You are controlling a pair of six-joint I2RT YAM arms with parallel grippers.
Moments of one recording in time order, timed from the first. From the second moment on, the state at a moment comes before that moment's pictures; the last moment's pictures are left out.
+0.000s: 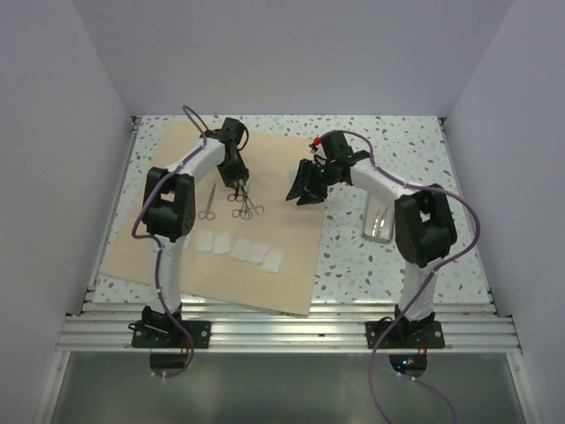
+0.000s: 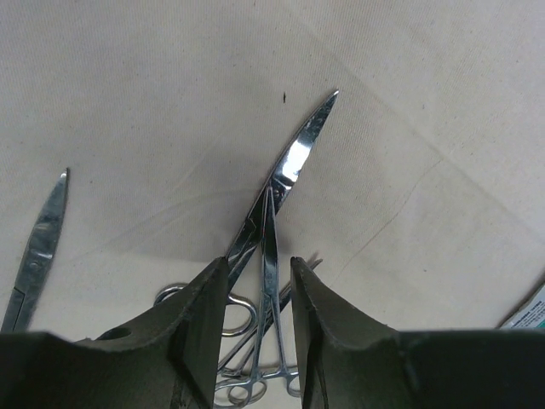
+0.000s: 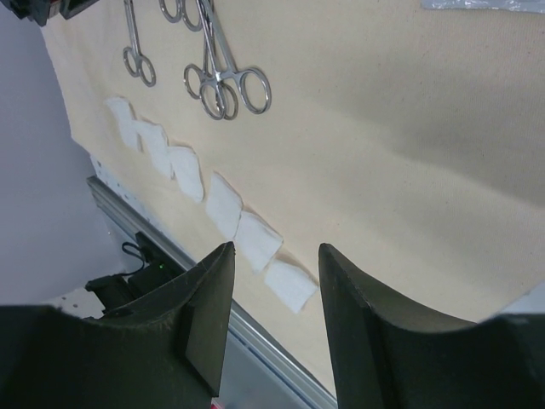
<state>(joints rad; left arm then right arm) -0.28 2.24 1.84 -0.83 -0.09 -0.72 0.42 1.95 1.47 -0.52 -0.54 0.64</state>
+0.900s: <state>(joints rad) -0.31 2.29 1.89 -0.86 -0.17 -0.69 0.40 1.94 1.45 -0.52 -0.57 0.63</state>
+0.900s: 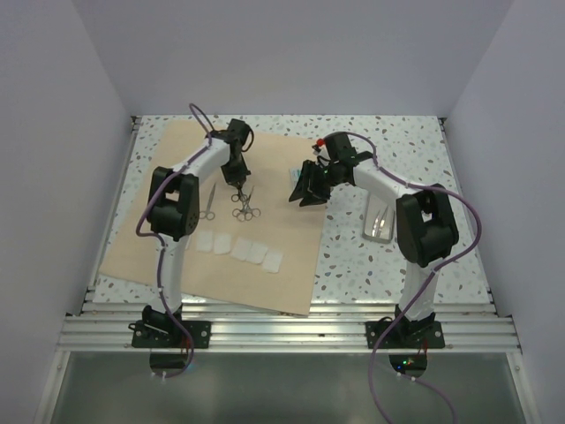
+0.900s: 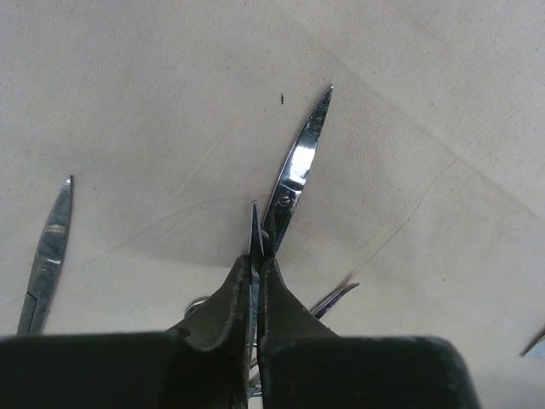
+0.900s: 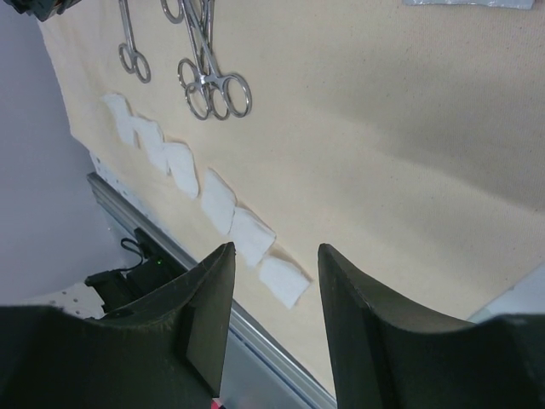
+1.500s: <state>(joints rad) -0.31 1.91 1.68 -0.85 0.06 -0.58 0.47 1.94 1.47 -0.40 -0.76 0.55</state>
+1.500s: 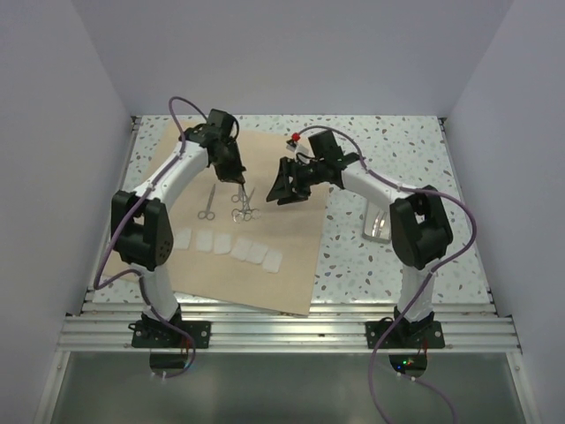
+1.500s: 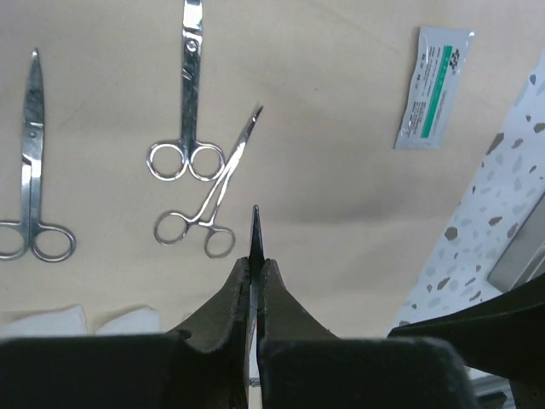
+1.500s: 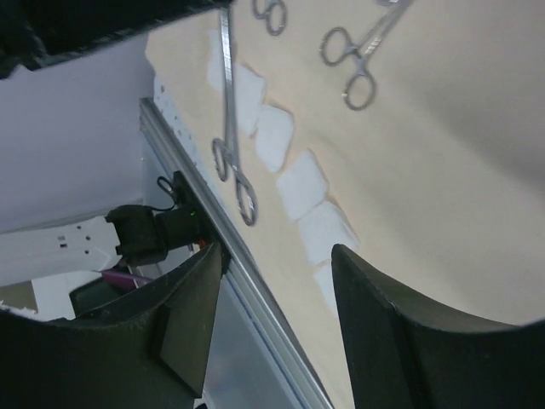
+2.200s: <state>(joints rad) -0.37 1.76 1.53 -0.84 0.23 -0.62 0.59 2.01 1.51 -0.24 -0.80 0.64</state>
